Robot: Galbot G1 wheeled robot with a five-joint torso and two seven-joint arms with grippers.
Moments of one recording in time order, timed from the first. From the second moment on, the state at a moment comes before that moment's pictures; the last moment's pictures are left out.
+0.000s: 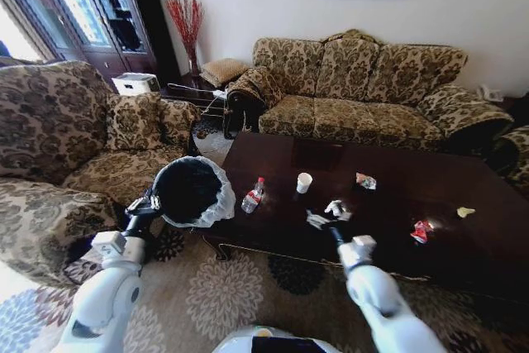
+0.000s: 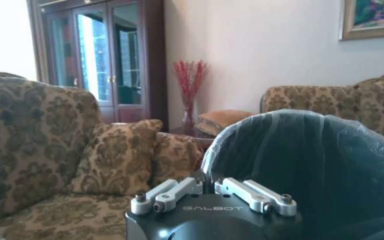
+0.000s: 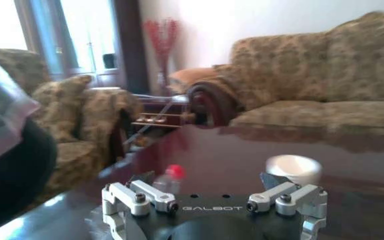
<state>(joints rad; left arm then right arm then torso) 1.59 -1.24 -0.89 -2.29 -0.44 0.22 -0.16 -1.15 1.17 0.11 1.85 0.41 -0.12 0.16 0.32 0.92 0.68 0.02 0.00</state>
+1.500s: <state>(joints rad) 1.44 -1.08 -0.89 -2.16 -0.54 0.22 -0.18 -0.64 1.58 -0.27 1.19 0.64 -0.21 0.57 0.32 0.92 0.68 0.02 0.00</state>
